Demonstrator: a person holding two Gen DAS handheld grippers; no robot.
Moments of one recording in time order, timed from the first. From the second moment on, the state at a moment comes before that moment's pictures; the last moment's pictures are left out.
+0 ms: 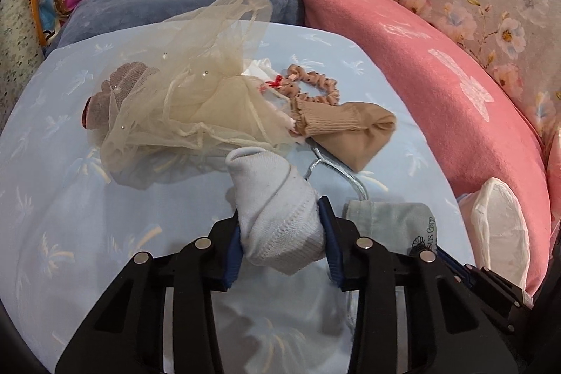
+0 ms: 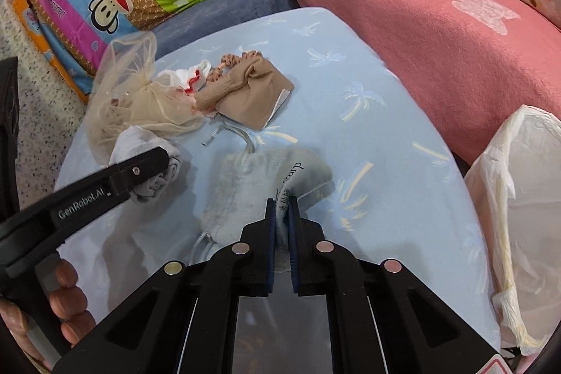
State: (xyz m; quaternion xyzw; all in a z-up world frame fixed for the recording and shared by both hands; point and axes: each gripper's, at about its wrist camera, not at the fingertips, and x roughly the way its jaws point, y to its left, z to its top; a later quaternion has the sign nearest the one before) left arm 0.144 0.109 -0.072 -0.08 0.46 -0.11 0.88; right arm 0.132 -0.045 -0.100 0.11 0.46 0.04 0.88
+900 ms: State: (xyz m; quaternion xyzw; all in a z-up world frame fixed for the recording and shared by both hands) left arm 0.086 0.021 -0.019 -0.04 0.41 -0.18 0.90; right arm 0.055 -0.128 0.001 0.15 0.36 0.00 0.92
